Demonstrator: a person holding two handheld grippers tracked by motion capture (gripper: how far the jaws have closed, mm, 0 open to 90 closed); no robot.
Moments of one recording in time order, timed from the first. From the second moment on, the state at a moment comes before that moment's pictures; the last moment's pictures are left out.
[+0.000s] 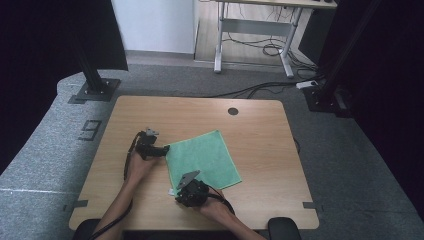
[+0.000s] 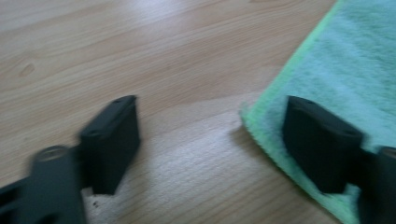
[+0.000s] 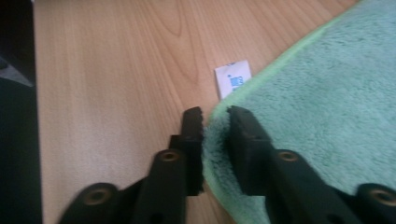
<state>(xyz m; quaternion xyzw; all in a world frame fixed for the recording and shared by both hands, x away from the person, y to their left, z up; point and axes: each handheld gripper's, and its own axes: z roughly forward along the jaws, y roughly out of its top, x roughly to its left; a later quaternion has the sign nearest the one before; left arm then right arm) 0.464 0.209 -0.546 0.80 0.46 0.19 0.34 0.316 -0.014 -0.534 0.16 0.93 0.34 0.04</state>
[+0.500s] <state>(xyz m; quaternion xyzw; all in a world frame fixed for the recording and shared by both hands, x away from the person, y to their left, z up) 0.460 0.205 -0.543 0.80 0.45 0.13 0.36 0.318 -0.015 -0.534 0.16 0.92 0.35 0.02</state>
